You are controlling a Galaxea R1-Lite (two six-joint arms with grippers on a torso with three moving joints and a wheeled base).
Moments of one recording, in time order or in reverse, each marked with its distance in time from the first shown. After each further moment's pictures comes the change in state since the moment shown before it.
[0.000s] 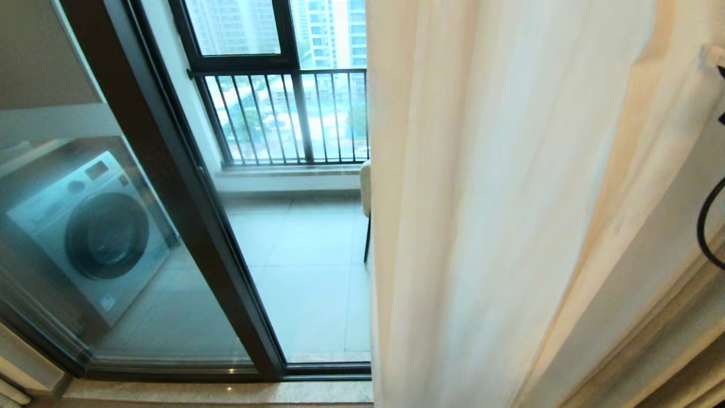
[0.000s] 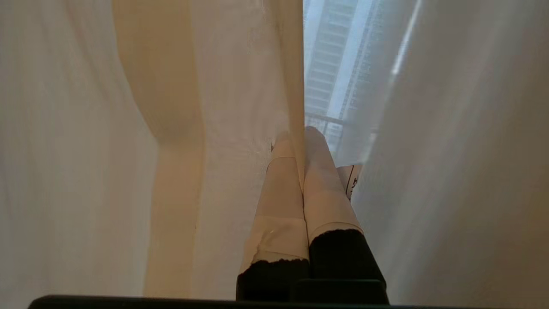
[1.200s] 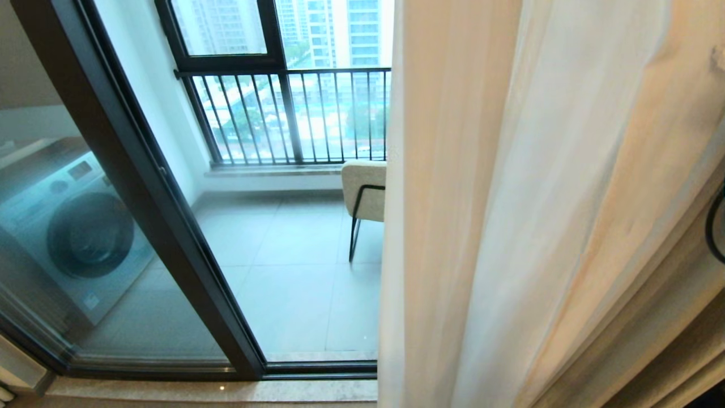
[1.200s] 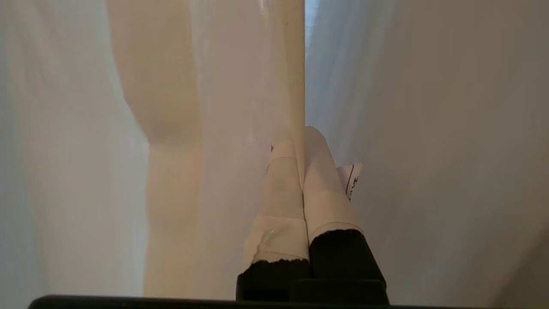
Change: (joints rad) left arm 0.000 0.000 0.000 0.000 0.000 0.001; right arm -0.051 0.004 -0.008 0.013 0.000 0.001
